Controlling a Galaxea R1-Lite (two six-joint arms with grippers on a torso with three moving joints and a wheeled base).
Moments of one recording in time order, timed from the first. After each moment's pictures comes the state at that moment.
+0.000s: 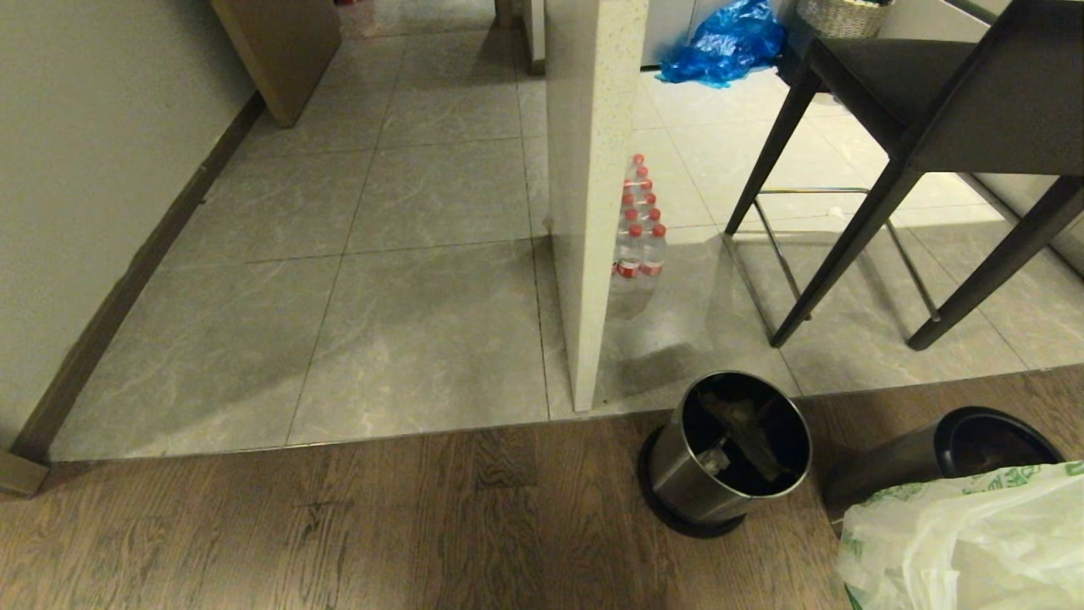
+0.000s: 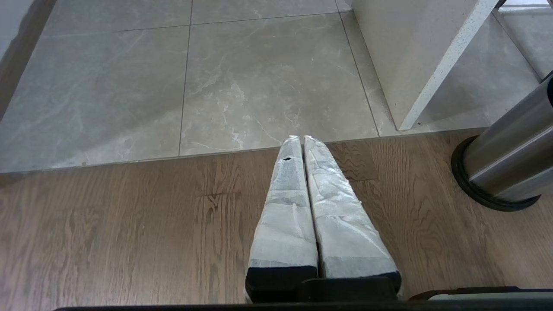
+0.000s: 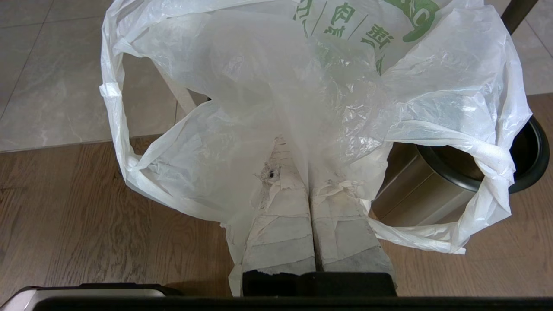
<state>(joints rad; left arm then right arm) 0.00 0.00 0.00 0.00 0.00 -0.01 0.01 0.00 0.00 0.00 0.00 0.02</state>
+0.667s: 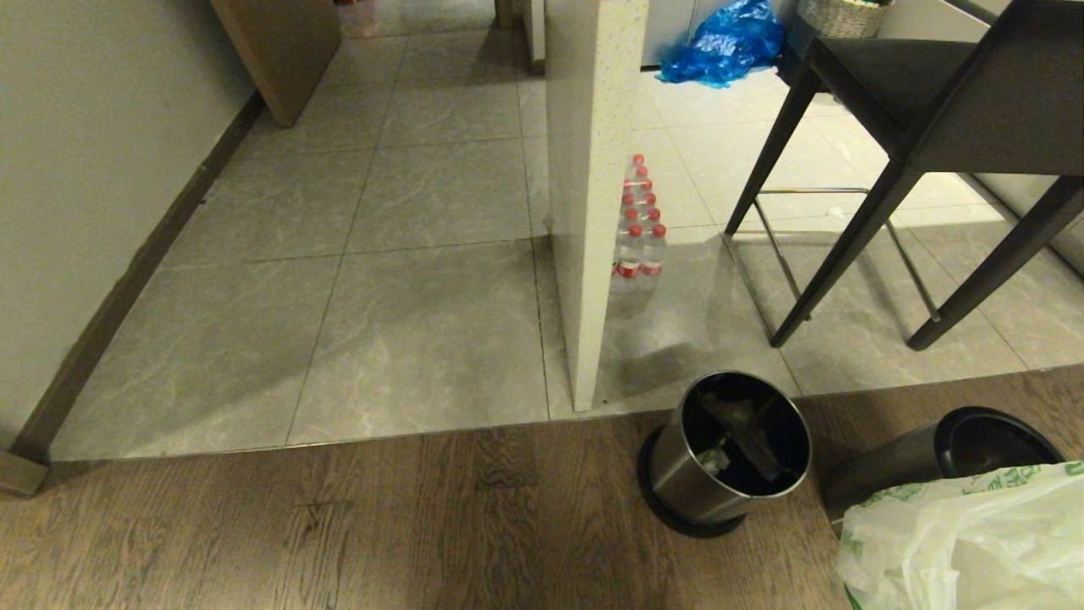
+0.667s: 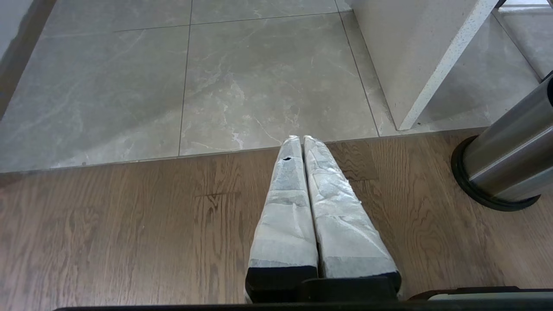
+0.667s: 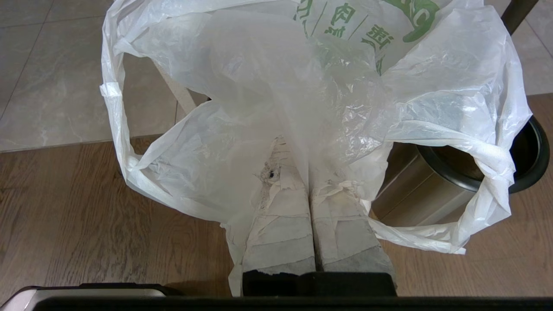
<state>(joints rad) 0.00 0.00 0.00 0.00 0.00 -0.01 0.01 0.00 0.00 0.00 0.00 0.02</state>
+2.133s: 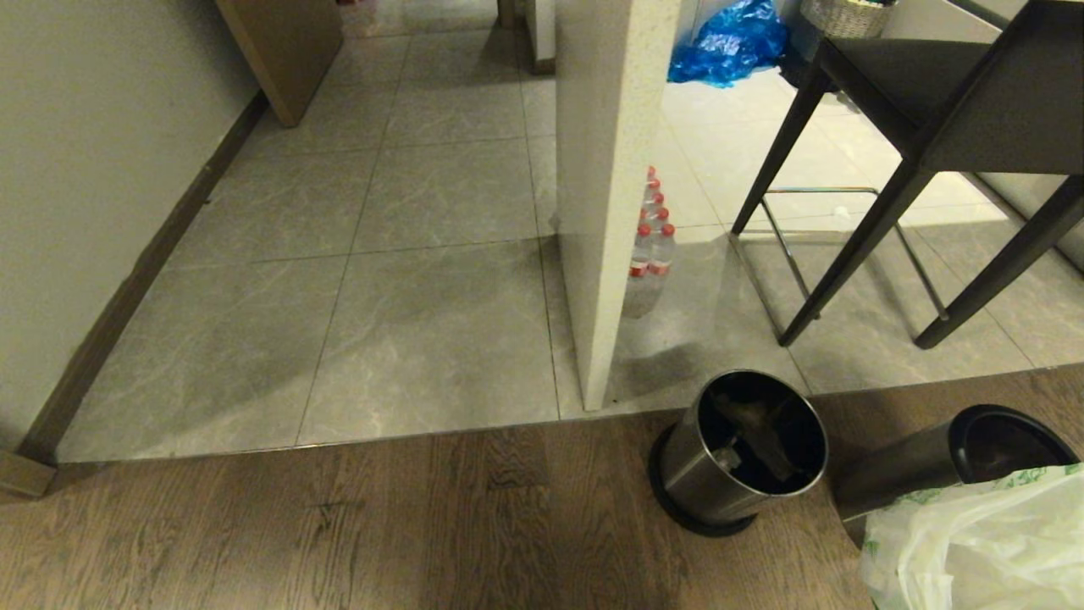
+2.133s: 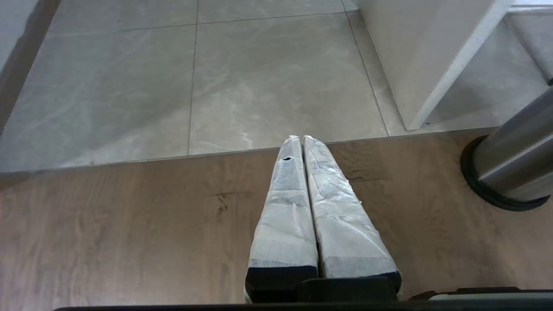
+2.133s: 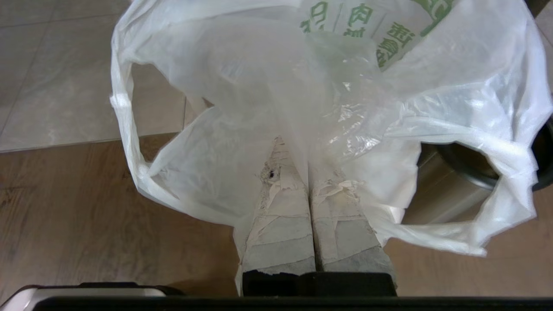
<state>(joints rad) 0.00 0.00 0.00 0.00 0.00 -0.01 0.01 0.00 0.00 0.00 0.00 0.02</state>
